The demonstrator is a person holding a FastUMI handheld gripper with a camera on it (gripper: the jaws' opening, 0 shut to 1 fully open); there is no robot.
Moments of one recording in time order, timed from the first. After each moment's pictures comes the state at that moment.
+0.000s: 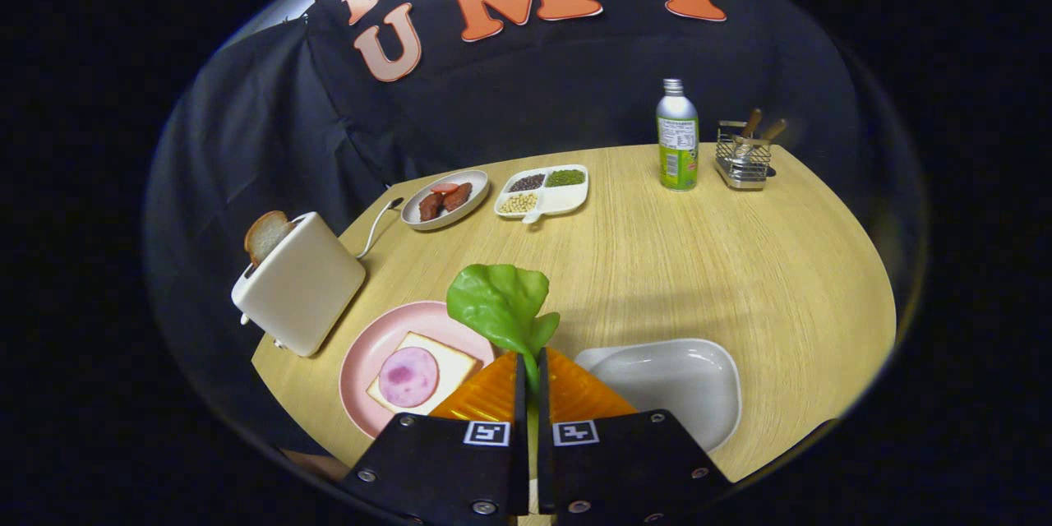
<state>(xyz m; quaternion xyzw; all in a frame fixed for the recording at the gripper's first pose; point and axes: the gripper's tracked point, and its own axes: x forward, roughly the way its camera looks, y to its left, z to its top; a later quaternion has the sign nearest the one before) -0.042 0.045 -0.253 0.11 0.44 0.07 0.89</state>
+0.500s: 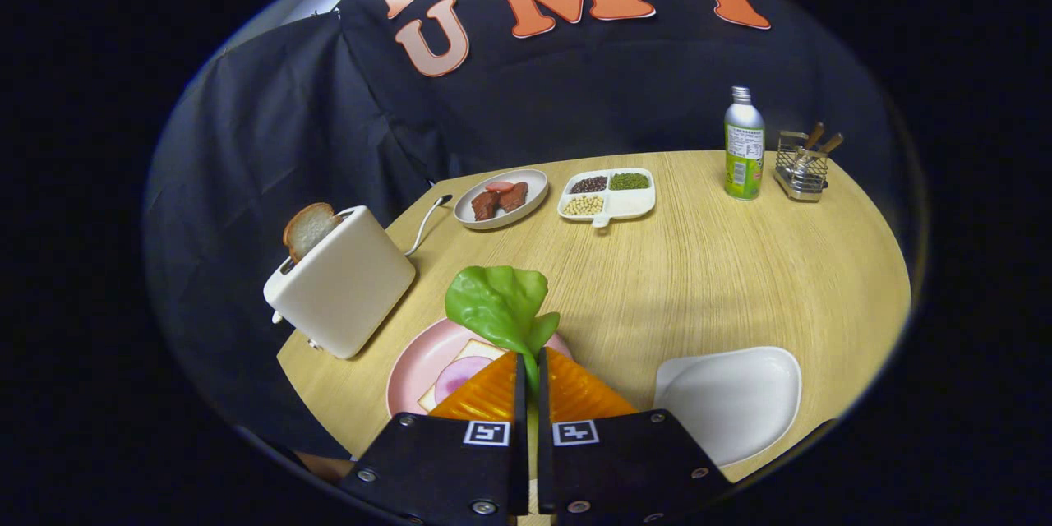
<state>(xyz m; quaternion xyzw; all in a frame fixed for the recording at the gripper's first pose) -0.034 0.103 -0.252 0.12 0.44 0.13 0.88</state>
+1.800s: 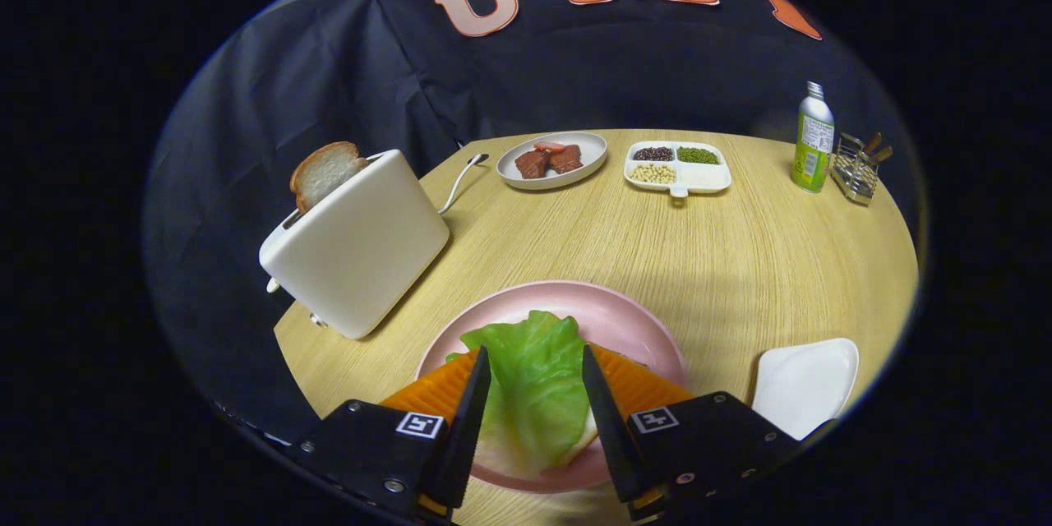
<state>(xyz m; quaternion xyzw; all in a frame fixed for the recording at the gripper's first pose) -0.037 0.173 -0.276 0.08 0.47 0.16 0.87</state>
